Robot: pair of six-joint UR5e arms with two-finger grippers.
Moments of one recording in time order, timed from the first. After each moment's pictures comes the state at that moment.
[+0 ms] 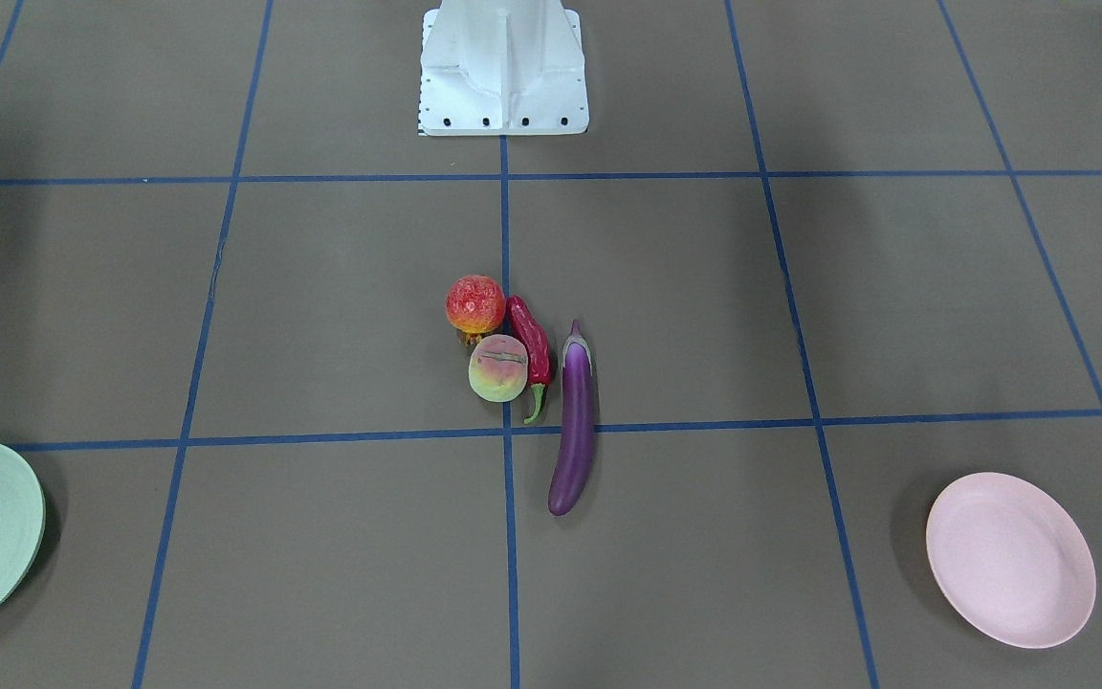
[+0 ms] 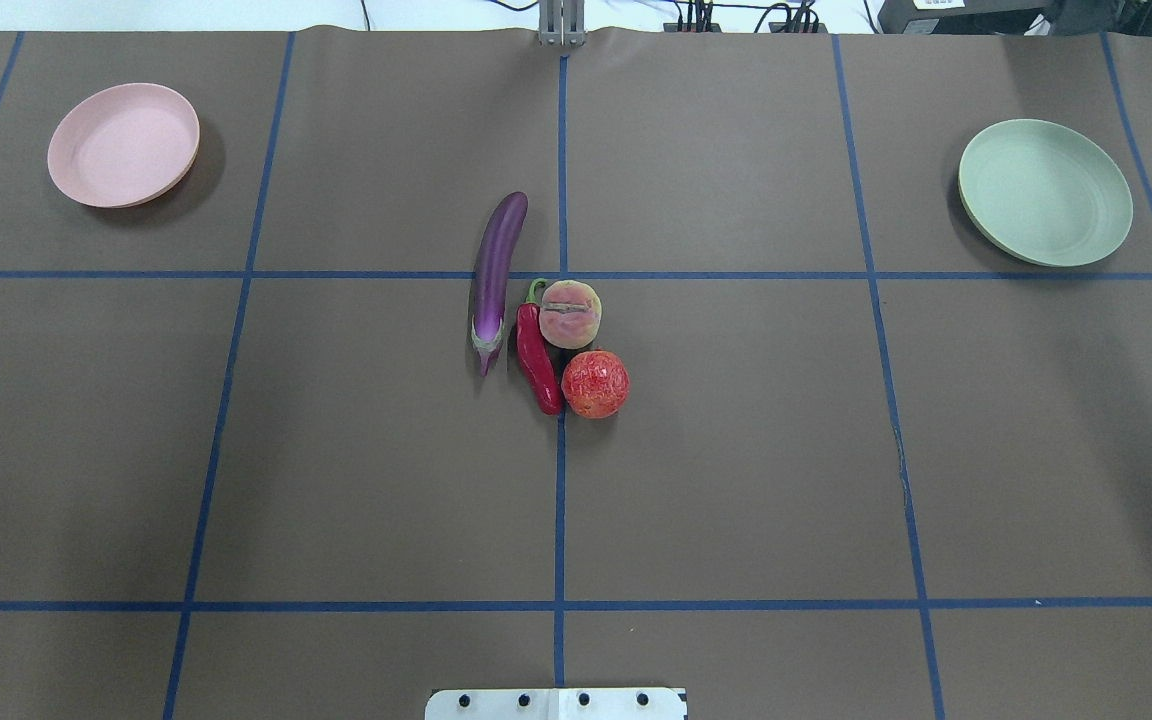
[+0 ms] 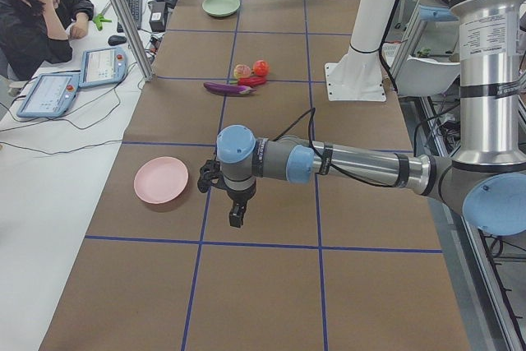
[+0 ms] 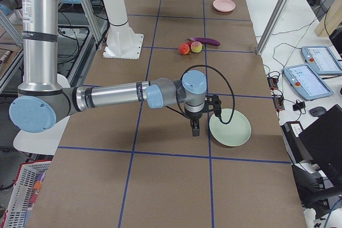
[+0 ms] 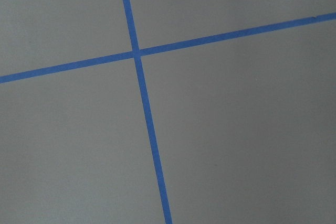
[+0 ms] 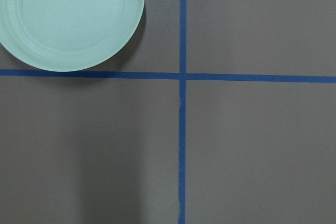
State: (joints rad) left arm -1.48 -1.45 -1.82 -1.57 -2.36 0.04; right arm 1.46 -1.62 1.80 -1.49 2.34 0.13
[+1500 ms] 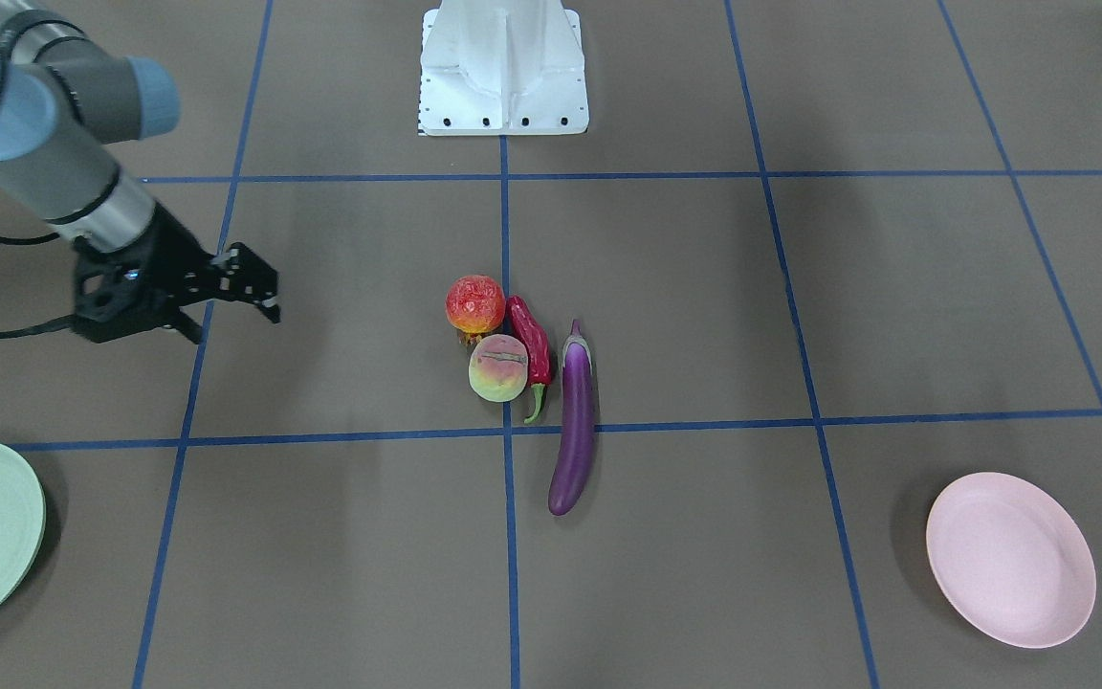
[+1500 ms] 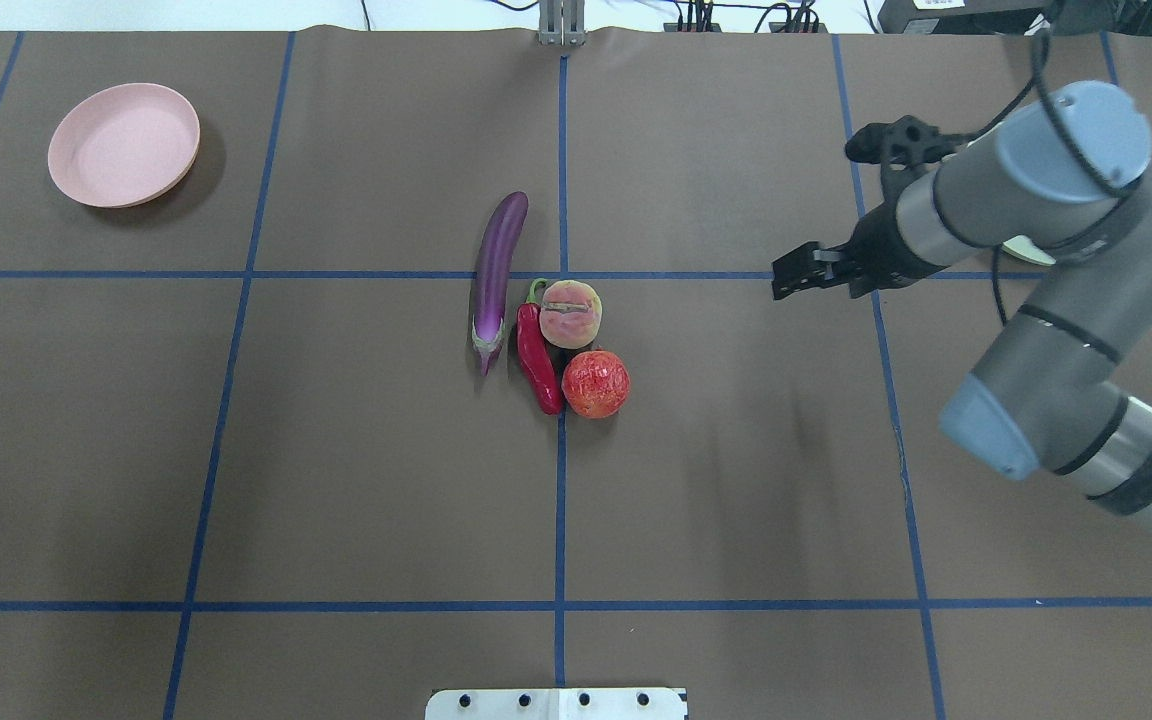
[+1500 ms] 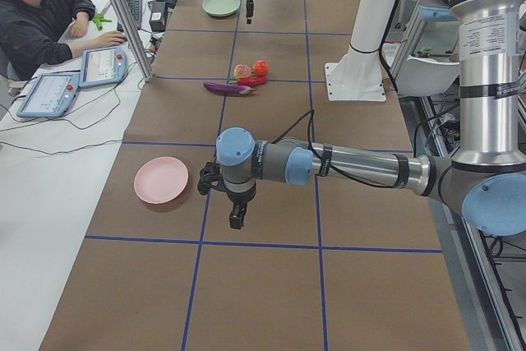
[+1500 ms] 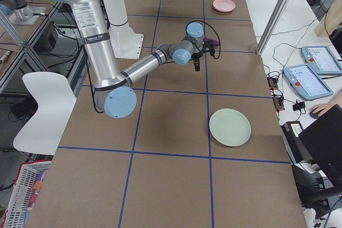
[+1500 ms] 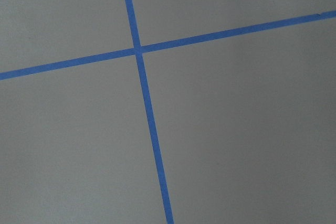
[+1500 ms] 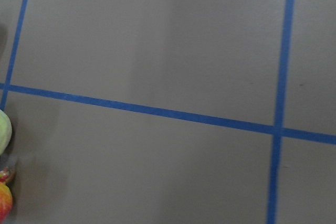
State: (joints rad) left arm -1.48 -1.45 -1.80 -1.57 -2.36 0.04; right arm 0.75 -1.19 1.79 -1.26 2.05 1.03
